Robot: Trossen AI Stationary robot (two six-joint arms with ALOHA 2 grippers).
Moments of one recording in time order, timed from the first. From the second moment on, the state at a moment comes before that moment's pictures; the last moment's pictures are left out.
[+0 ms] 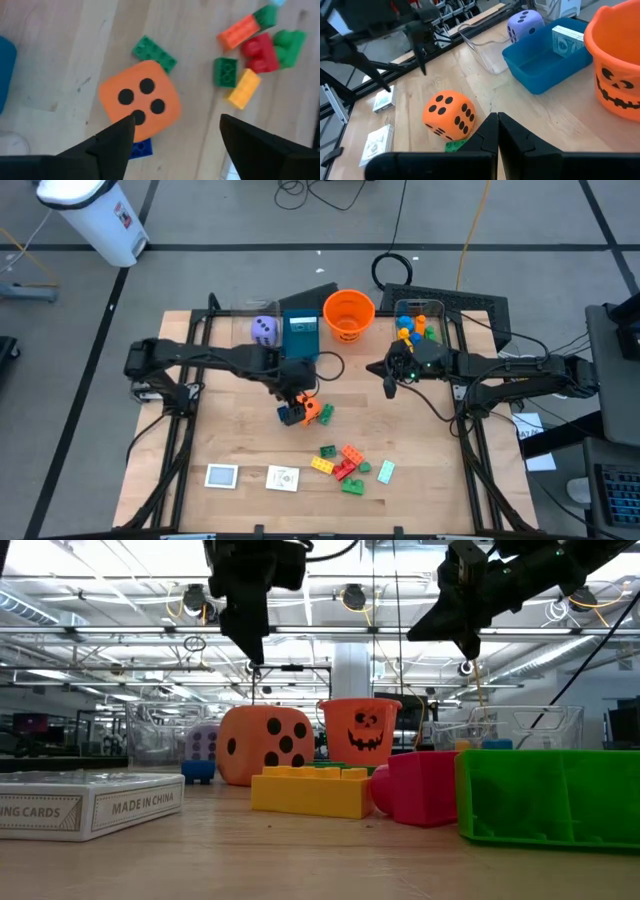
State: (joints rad) left arm 0.01 1.66 1.44 -0.93 0.13 -0.28; right arm -0.18 0.99 0.60 0.02 0.02 0.41
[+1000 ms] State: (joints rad) left arm 0.03 1.67 1.44 -0.93 0.12 0.08; right arm -0.18 0.99 0.60 -0.01 0.07 0.40
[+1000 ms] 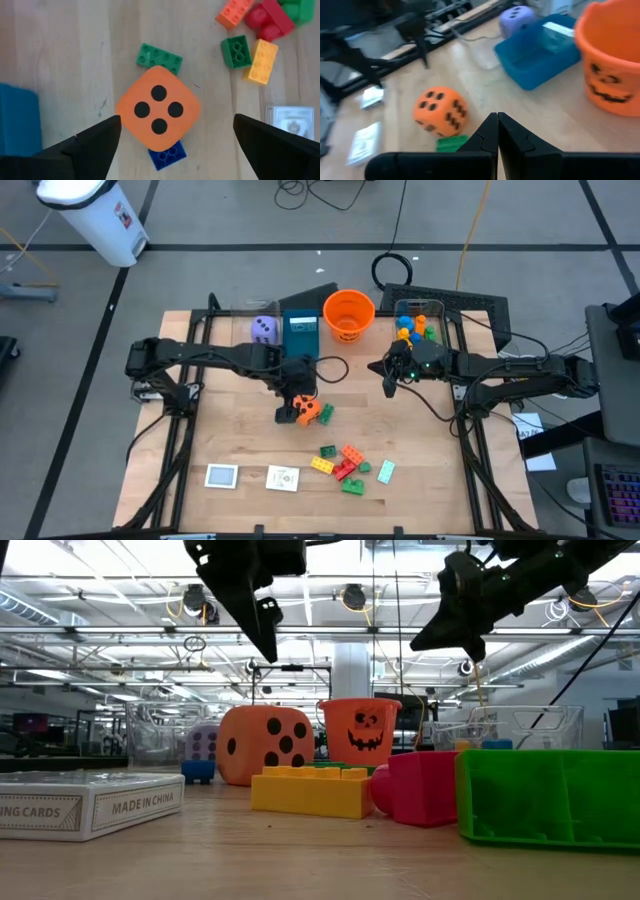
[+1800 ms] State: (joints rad) left arm -0.03 1.77 1.44 -0.84 -0.02 0.52; right arm -0.16 0.98 0.60 -0.11 0.18 0.46
